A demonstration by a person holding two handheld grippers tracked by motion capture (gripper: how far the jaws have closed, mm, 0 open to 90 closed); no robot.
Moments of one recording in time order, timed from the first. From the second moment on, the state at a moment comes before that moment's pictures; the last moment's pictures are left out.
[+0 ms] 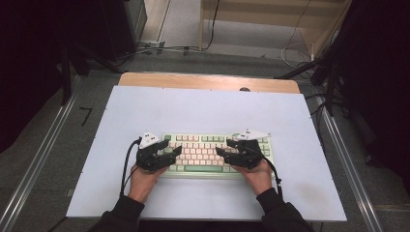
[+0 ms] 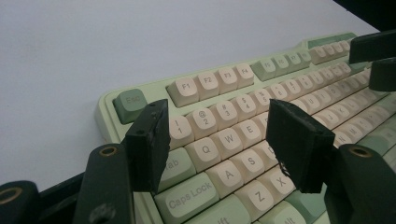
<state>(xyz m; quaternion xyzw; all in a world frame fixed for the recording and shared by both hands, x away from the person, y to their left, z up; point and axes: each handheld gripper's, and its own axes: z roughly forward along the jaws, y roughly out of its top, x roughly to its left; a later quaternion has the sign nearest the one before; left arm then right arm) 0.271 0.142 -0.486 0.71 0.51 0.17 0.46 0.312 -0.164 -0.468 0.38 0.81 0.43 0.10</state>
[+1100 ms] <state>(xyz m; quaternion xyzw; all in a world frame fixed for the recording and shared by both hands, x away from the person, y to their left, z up) 0.272 0.129 -0.487 0.72 0.48 0.14 0.48 0.295 -0.227 -0.468 0.44 0.76 0.46 0.12</state>
